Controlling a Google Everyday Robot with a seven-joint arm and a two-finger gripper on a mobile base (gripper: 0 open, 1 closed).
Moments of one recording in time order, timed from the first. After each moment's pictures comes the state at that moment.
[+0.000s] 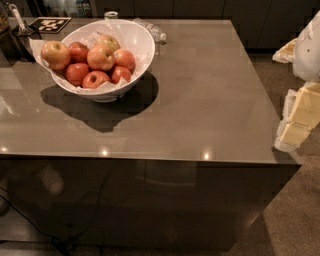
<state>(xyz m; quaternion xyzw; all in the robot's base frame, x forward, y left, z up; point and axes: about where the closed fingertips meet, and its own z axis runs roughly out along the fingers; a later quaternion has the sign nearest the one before) 0.438 -0.216 0.977 -0.60 0.78 -0.04 0.16</state>
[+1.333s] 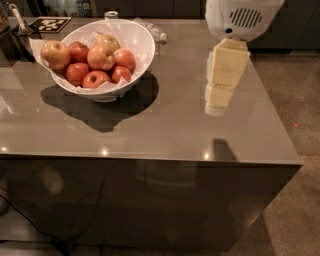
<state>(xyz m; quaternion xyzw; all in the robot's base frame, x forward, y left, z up) 0.474 -0.104 1.022 -0.65 0.75 -0.08 0.14</state>
